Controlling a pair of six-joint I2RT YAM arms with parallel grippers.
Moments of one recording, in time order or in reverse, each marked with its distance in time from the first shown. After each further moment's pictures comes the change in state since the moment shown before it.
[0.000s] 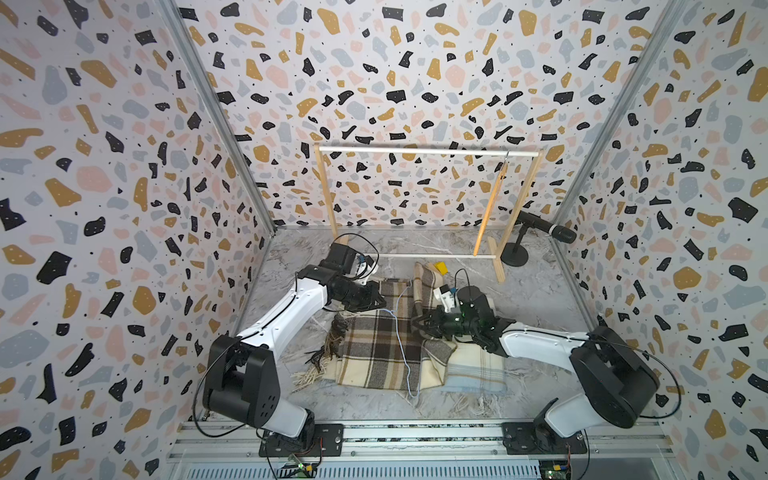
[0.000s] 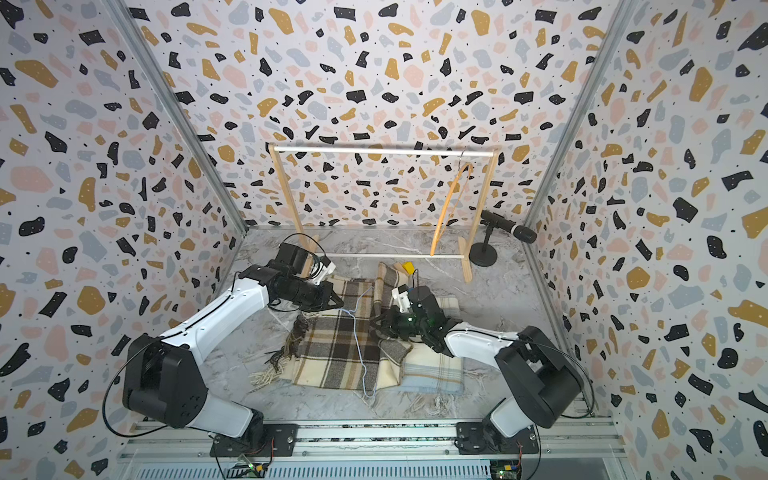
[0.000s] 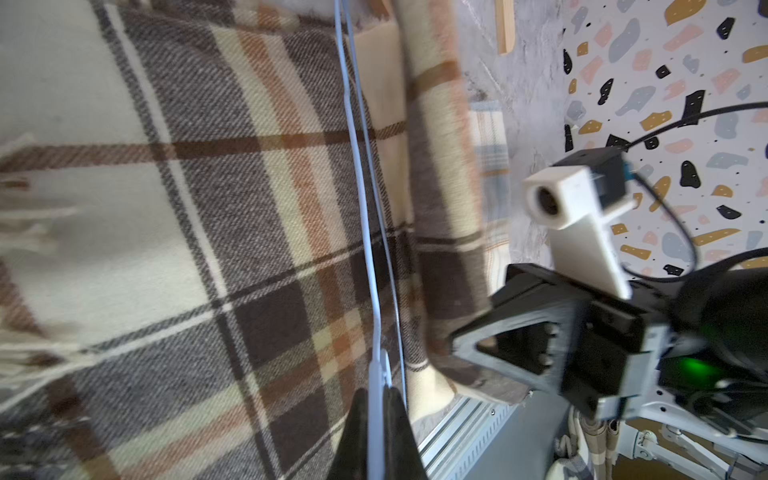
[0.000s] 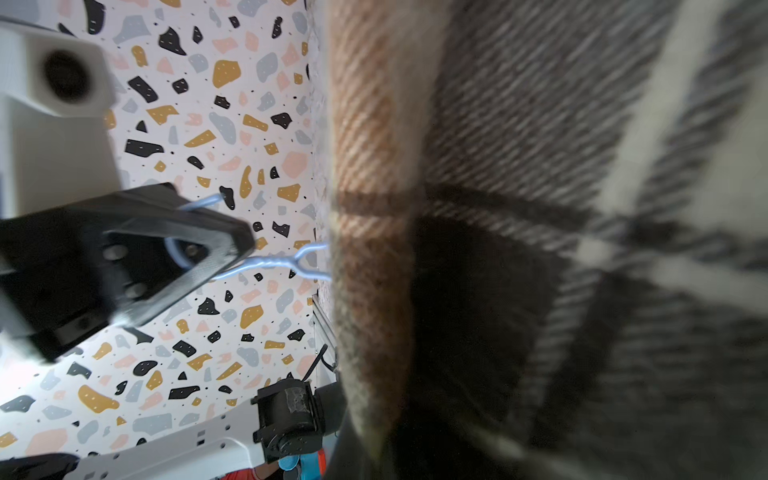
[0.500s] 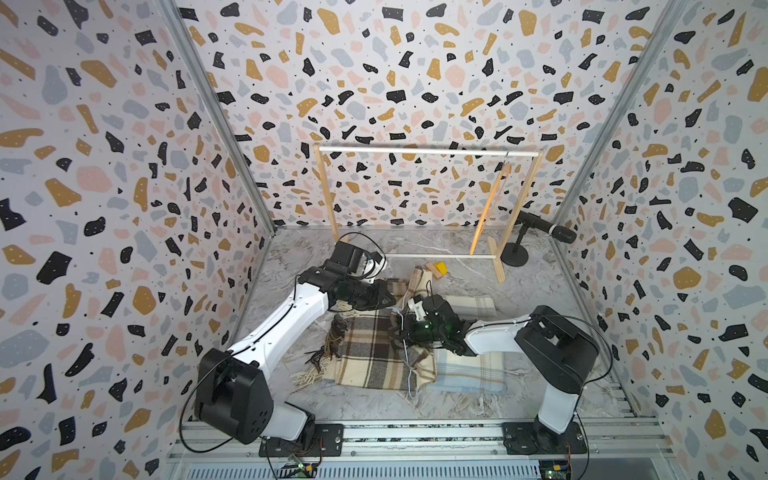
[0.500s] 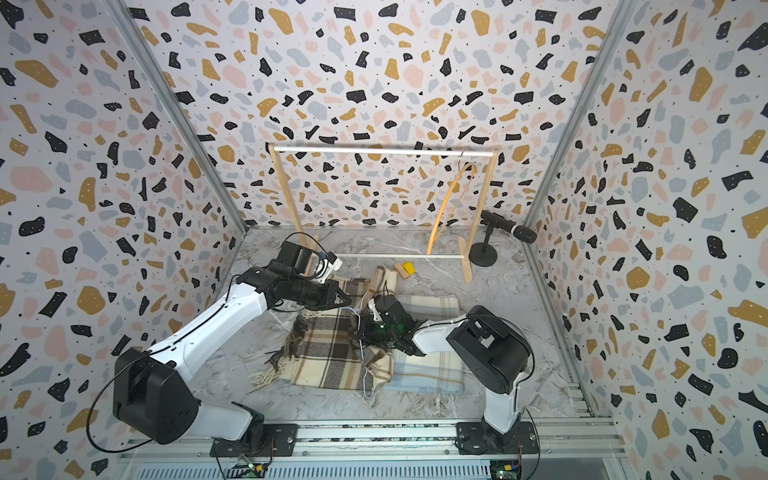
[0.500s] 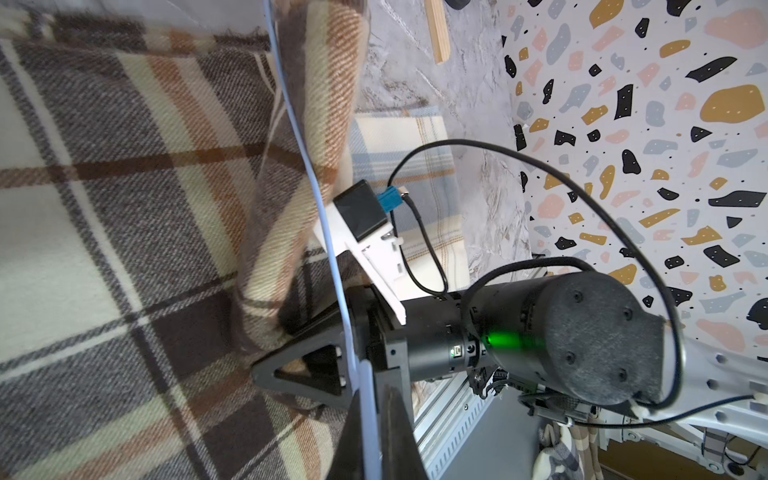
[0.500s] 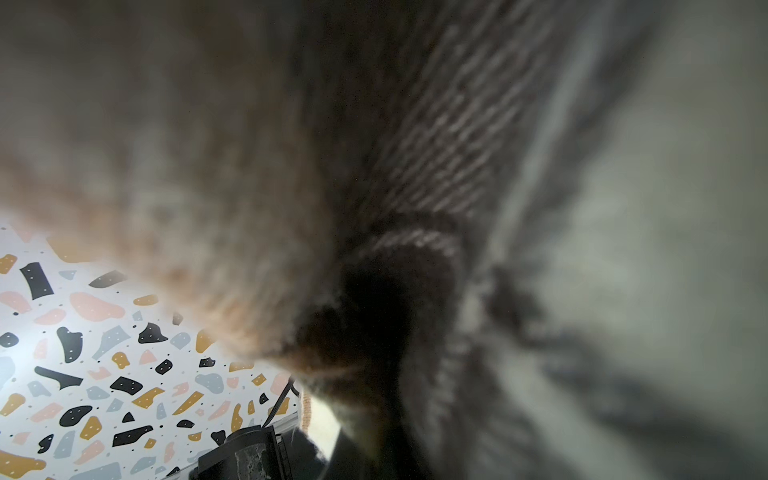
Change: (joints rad) left arm -0.073 -0.066 0.019 0.022 0.007 -0.074; right arm 0.142 0.282 0.153 0.094 0.095 0.063
